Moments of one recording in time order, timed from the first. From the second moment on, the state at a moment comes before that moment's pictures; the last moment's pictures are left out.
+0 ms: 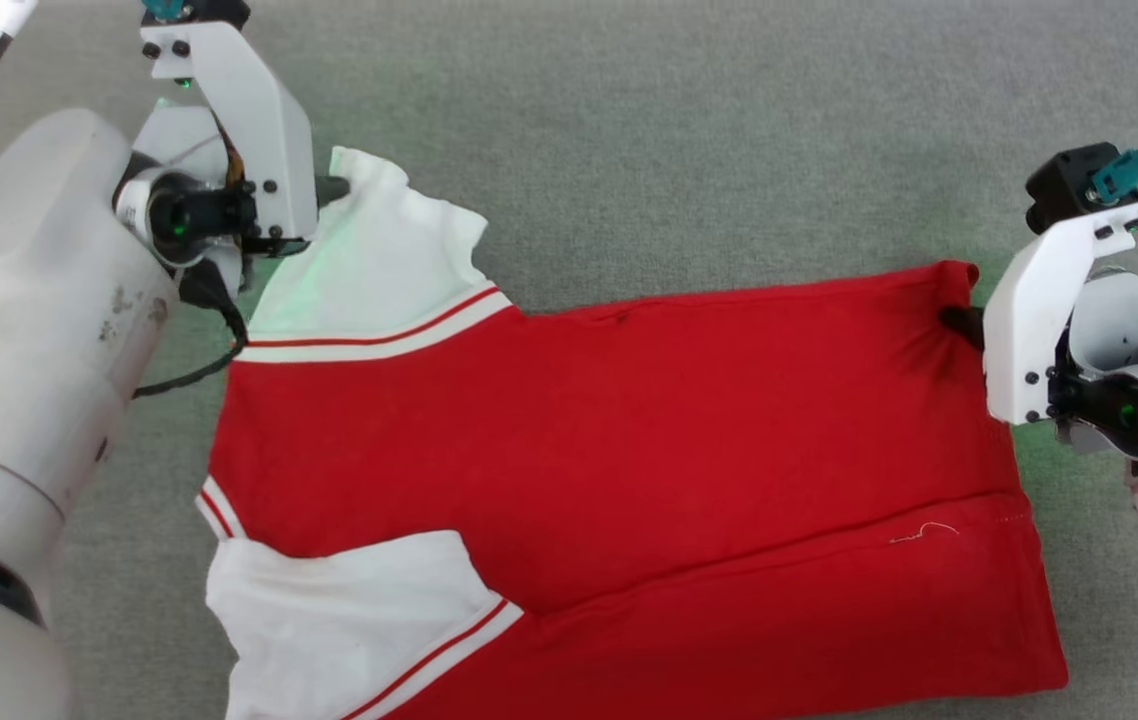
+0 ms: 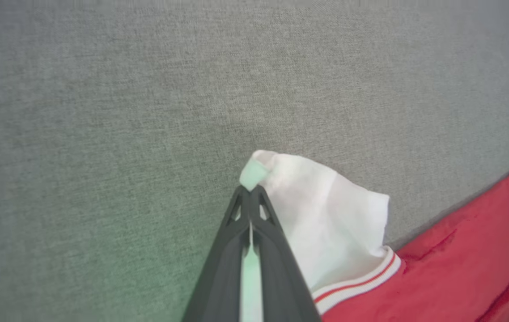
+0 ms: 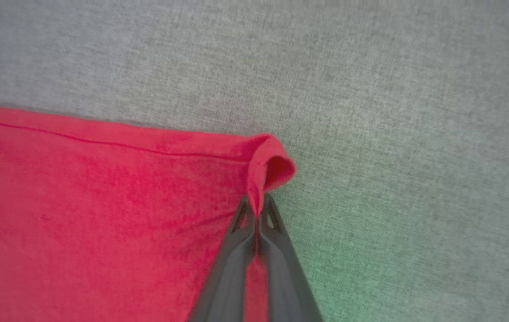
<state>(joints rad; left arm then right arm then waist) -1.37 0.41 -1.08 1.06 -1.40 -0.13 0.64 -0.75 -0.34 0.26 0.42 0.53 0.13 0.83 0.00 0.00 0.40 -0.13</state>
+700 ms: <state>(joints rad) -1.25 0.55 -1.13 0.78 -1.41 -0.13 0.66 -0.54 -0.51 0.30 0.30 0.63 0.13 0.75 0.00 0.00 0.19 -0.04</state>
